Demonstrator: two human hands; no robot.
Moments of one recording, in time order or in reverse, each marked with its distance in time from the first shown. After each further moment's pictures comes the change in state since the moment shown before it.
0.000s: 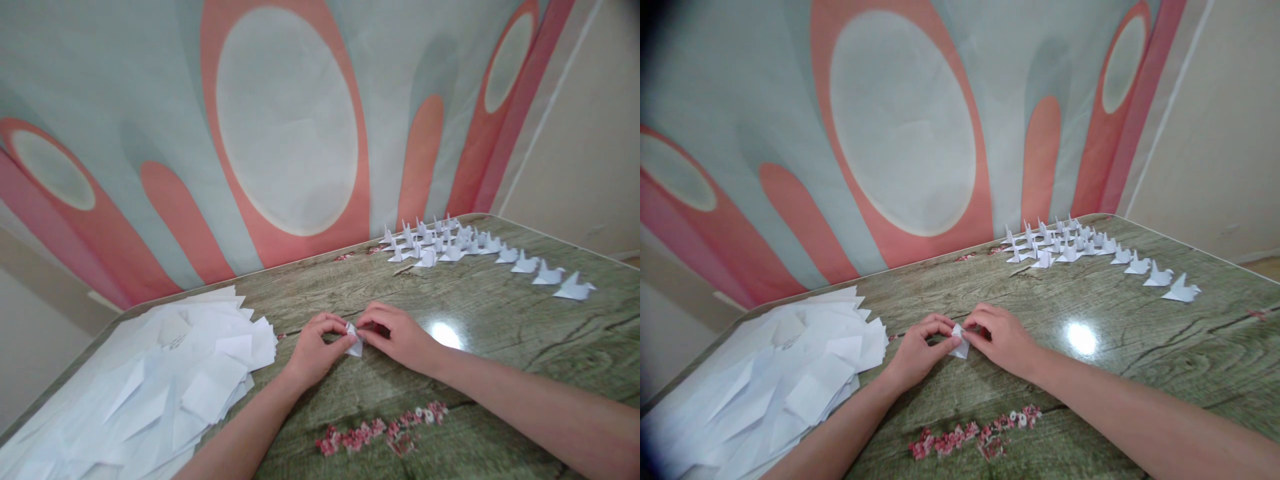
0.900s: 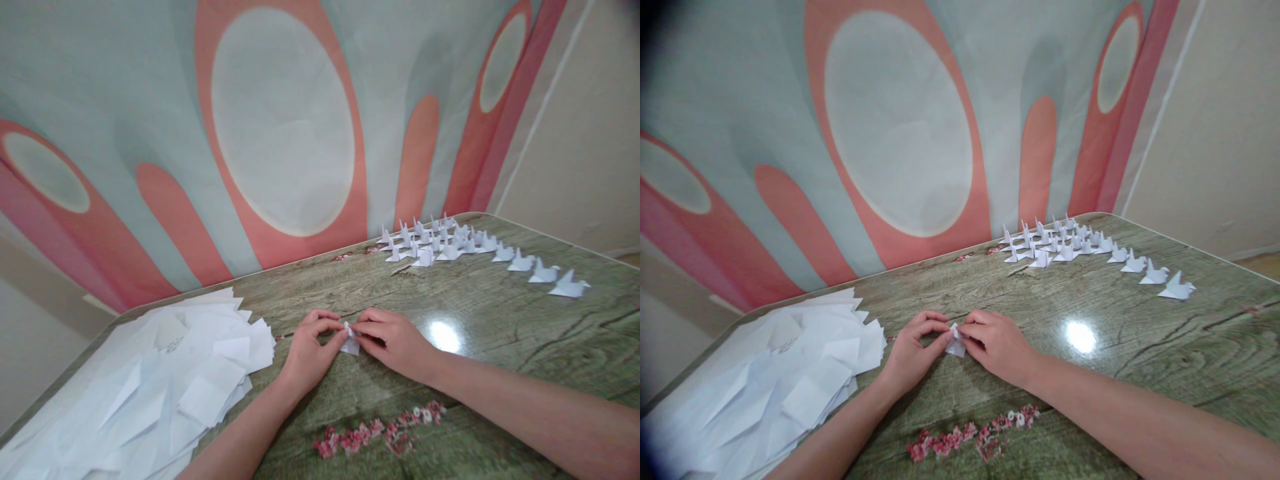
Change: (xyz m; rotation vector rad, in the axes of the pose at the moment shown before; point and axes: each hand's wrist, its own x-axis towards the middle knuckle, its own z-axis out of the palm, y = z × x) left_hand -0.002 0.004 -0.003 0.137 0.091 0.069; right_hand -0.004 -0.003 0.004 -0.164 -0.017 -0.099
